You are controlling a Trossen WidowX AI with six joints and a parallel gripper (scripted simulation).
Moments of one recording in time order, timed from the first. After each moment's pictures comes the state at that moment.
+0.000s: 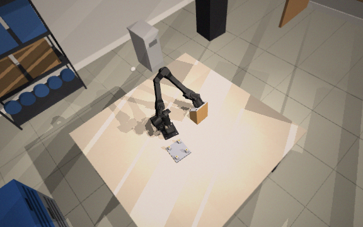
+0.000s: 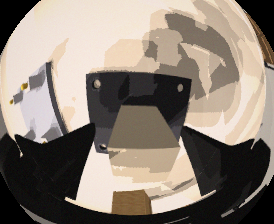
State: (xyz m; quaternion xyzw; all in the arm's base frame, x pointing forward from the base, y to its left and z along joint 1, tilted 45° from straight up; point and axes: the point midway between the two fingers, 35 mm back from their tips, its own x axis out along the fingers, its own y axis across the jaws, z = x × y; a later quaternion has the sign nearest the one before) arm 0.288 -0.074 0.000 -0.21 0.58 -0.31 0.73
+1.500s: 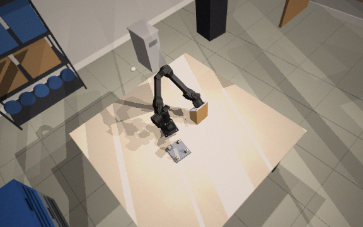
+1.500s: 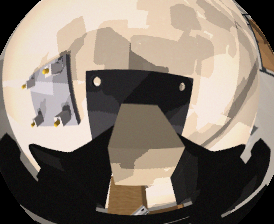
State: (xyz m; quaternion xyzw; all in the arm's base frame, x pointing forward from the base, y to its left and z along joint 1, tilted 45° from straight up) arm 0.279 -0.039 0.028 -0.23 0.59 -0.30 0.71
